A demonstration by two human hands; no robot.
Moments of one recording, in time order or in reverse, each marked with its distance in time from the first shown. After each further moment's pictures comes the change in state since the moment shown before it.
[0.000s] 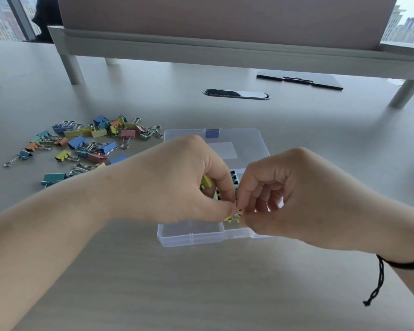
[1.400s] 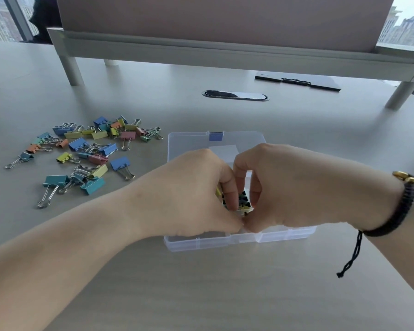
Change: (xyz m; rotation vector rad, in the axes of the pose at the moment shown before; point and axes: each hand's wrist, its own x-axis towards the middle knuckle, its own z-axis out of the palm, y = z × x) left_hand 0.006 0.003 0.020 0.089 0.074 -0.152; right_hand 0.032 -0.013 -0.004 -0.410 -0.138 0.203
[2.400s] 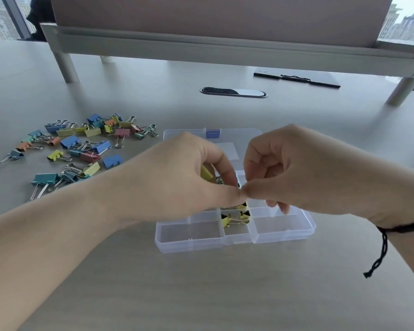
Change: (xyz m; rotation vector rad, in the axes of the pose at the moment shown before) left_hand 0.000 0.003 -0.011 -0.223 -0.001 -0.043; right_hand -0.011 0.021 -0.004 0.359 0.103 -0.019
